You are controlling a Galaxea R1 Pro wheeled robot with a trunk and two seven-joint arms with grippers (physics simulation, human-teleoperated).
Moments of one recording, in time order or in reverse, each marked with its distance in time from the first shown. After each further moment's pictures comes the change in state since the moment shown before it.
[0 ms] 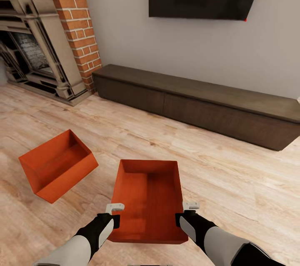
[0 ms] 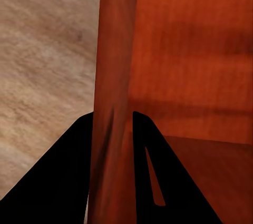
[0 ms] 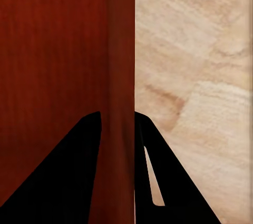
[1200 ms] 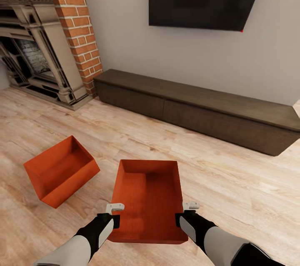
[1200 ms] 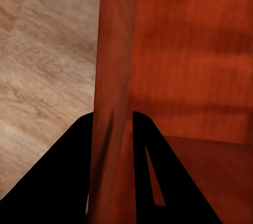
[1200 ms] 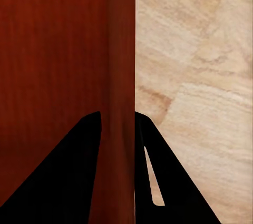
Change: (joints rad) left arm 0.000 0.000 0.001 0.000 0.000 0.000 0.000; right arm 0.000 0.001 -0.007 0.000 0.009 0.001 0.001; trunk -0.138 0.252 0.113
